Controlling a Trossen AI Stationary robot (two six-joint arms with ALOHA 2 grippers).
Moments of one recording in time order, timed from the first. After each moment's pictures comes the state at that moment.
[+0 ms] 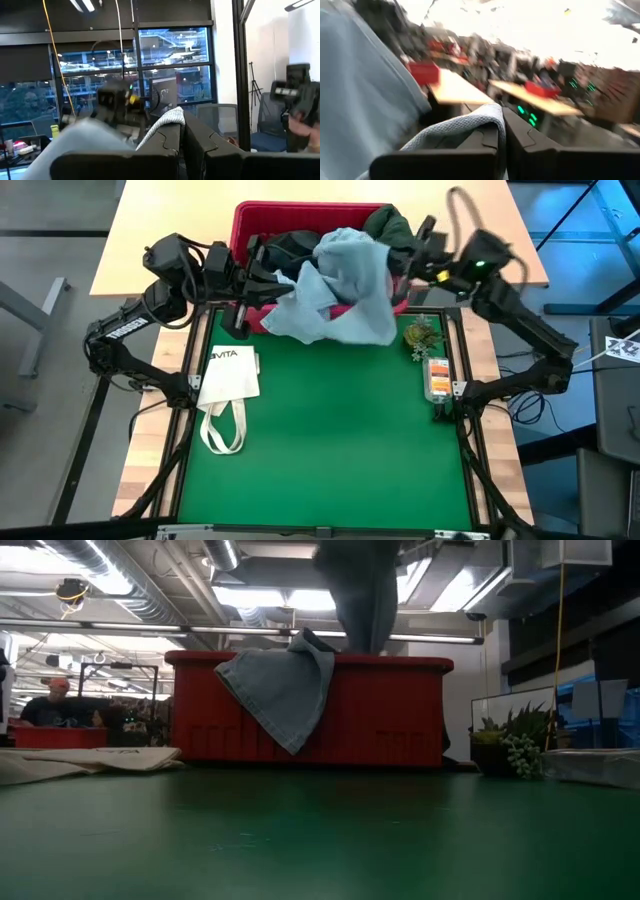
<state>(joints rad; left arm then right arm) 0.29 1.31 1.71 -0.07 0.43 -0.04 -0.75 1.29 1.67 -0.14 -0.21 -0.16</state>
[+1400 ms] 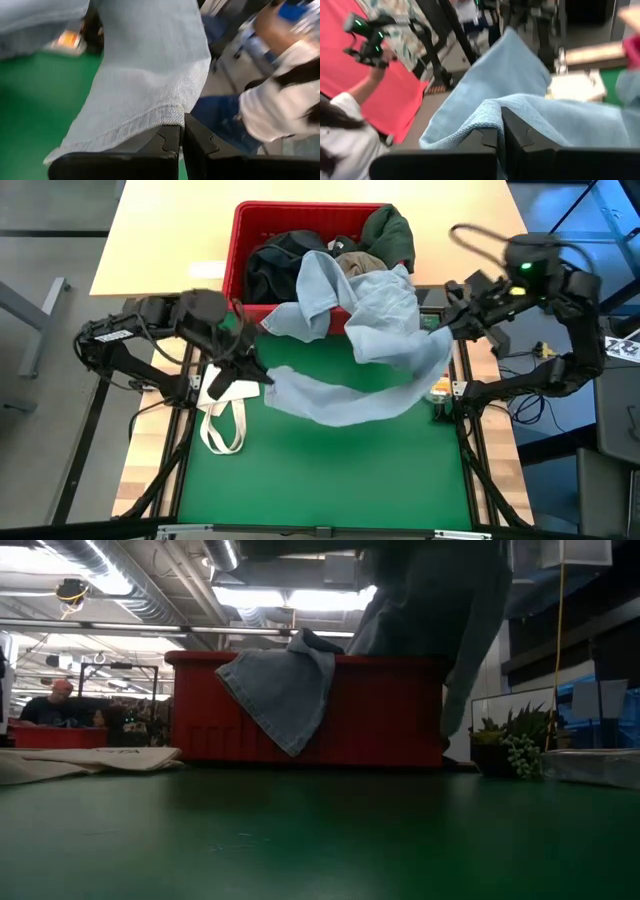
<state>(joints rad) -0.01 1.26 1.71 -0.98 0.35 -0.29 -0.75 1.25 2.08 -1.30 -0.84 0.01</state>
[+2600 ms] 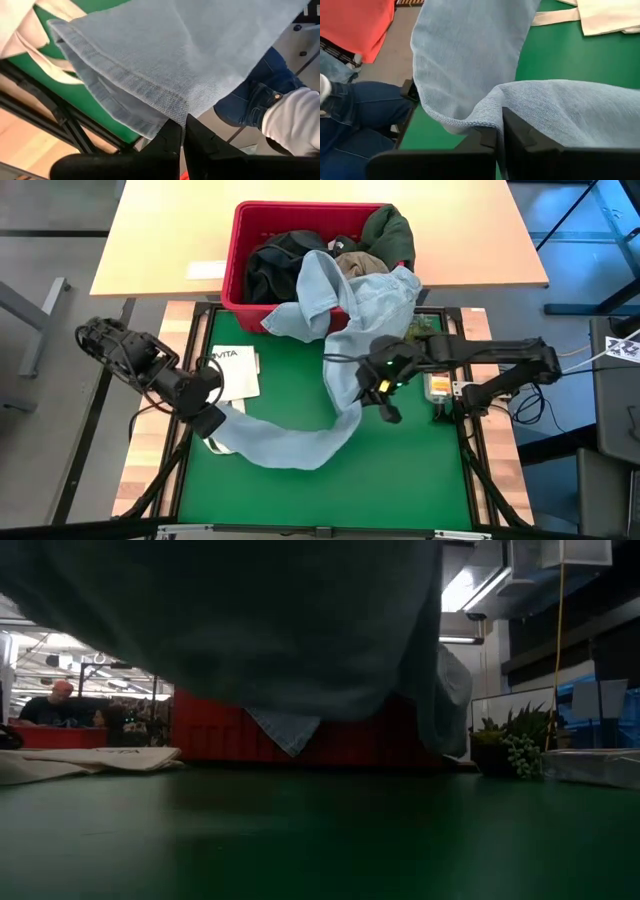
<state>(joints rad) -0.53 1.26 1.70 -1.57 0.09 -1.50 -0.25 1.42 1.39 -0.75 -0.41 -0.03</state>
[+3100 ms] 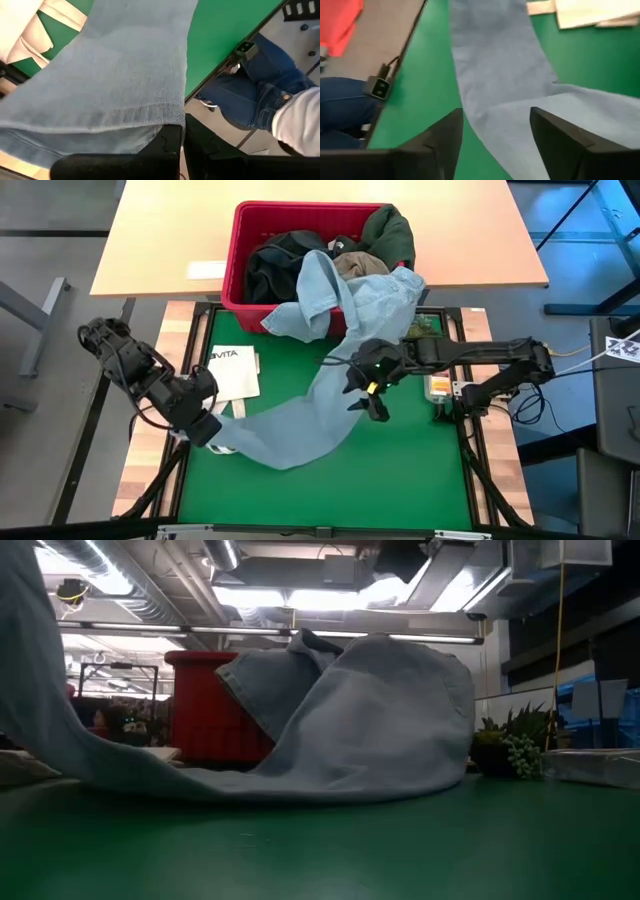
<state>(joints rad) -0.63 1.28 1.70 -1.57 0.01 -1.54 -0.25 1.46 1.39 -0.75 -0.29 -0.07</state>
